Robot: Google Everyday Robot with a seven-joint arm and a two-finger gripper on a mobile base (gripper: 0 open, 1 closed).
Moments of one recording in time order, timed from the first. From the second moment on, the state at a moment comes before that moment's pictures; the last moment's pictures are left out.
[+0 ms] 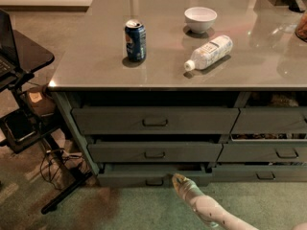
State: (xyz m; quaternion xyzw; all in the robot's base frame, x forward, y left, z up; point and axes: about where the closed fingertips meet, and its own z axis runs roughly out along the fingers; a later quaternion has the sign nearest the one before) arm 0.600 -0.139 0.209 -0.37 0.78 0.01 0.50
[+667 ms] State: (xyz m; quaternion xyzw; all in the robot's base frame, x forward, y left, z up) arm 0.481 -0.219 0.209 -0.39 0.79 -0.06 0.47
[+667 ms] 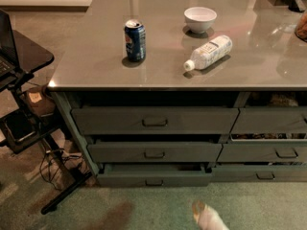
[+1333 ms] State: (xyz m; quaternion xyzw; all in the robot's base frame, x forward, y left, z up) arm 0.437 -0.212 0.207 -0.37 0.80 -0.04 0.47
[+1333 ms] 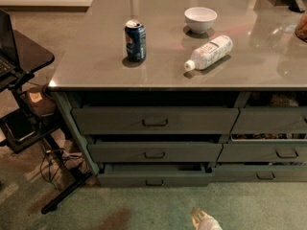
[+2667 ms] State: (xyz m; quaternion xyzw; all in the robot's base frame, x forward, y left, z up) arm 0.518 -0.105 0.191 -0.57 0.71 0.01 0.42
